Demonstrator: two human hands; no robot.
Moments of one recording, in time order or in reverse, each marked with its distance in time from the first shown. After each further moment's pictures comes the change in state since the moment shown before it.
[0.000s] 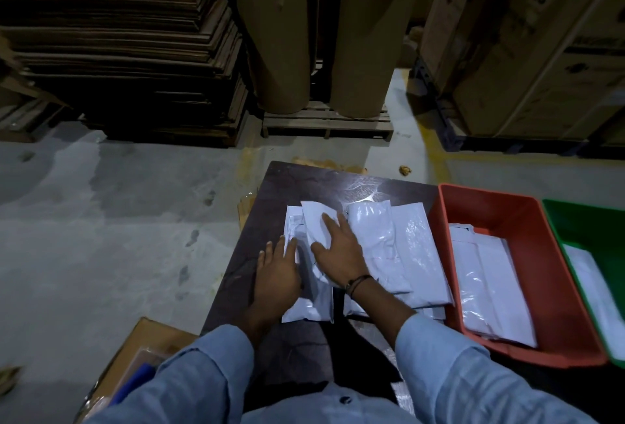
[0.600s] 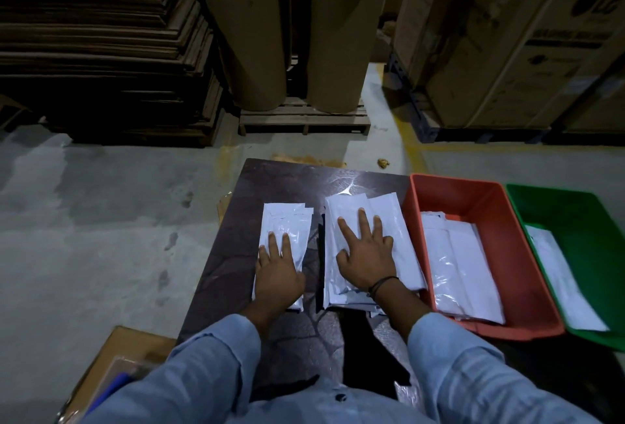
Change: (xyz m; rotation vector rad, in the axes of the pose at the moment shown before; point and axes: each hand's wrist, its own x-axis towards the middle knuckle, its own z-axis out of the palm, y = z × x) left_hand -0.001 0.039 0.027 0.069 -0.058 -0.062; right_hand -0.024 0.076 -0.046 -0.587 0.031 0.020
